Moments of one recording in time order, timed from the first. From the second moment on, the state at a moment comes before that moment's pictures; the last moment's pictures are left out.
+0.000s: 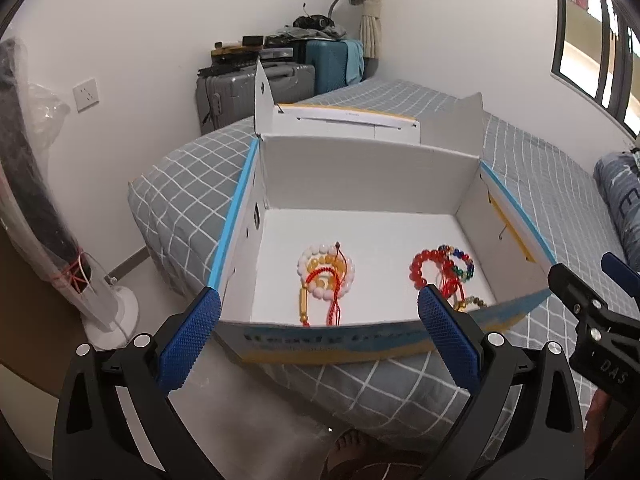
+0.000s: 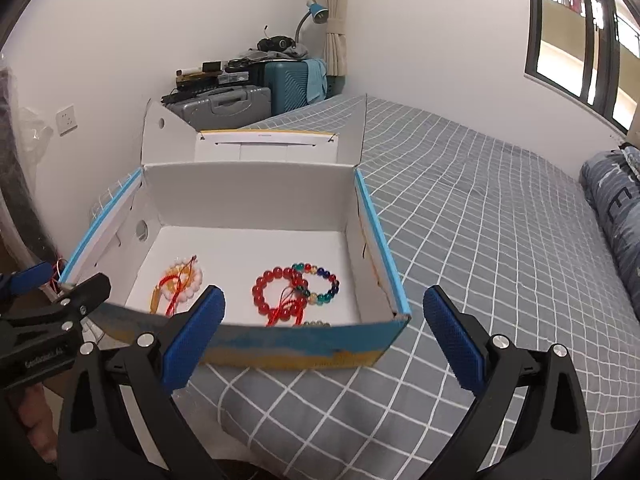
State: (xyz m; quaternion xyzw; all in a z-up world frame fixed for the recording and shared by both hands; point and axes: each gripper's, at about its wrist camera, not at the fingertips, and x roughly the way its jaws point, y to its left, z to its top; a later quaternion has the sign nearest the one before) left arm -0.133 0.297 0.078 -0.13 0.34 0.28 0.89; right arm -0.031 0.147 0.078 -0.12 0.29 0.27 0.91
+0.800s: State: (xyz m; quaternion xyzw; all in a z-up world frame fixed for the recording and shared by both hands) left arm -0.138 0.280 0.062 -0.12 0.34 0.28 0.89; right arm -0.033 0.144 0.058 -0.10 0.31 0.28 0.90
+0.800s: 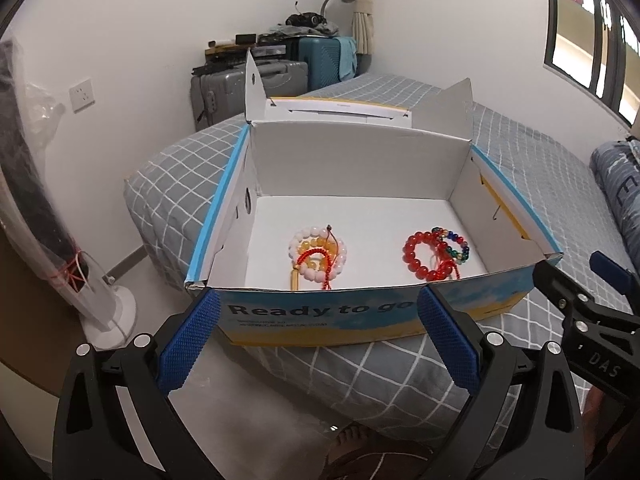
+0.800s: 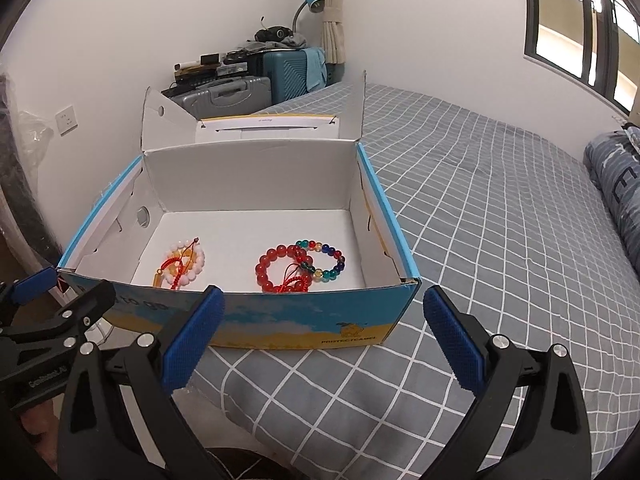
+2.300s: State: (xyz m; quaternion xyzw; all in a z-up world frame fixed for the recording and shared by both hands) left arm -0.135 0.264 0.071 -0.10 0.33 0.29 0.89; right arm -0.032 0.134 0.056 -0.10 0.32 0.27 0.90
